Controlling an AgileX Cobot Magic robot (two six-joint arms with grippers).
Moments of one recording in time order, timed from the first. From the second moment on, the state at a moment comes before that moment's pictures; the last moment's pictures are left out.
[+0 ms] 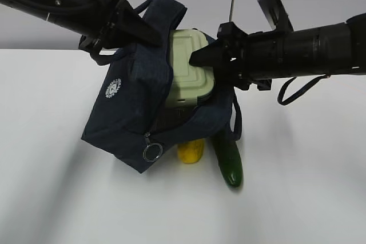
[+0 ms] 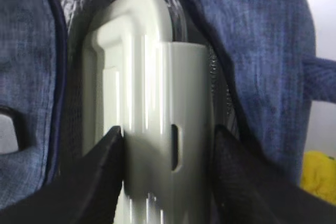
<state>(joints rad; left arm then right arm) -0.29 1.80 -1.38 -1.17 0.97 0.54 0.24 1.76 -1.05 1.70 0.71 -1.05</state>
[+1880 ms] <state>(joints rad) -0.29 1.92 -1.38 -1.27 0.93 0.60 0.30 2.08 -1.21 1.77 0.74 -1.10</state>
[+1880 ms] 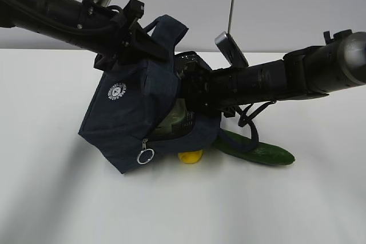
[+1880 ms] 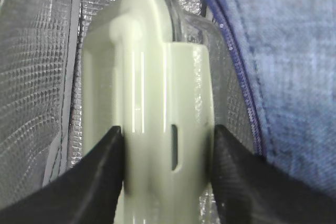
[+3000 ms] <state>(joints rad) -0.26 1.92 -1.38 -1.28 0.94 0.60 0.26 2.08 -1.22 1.79 0.90 -1.18</state>
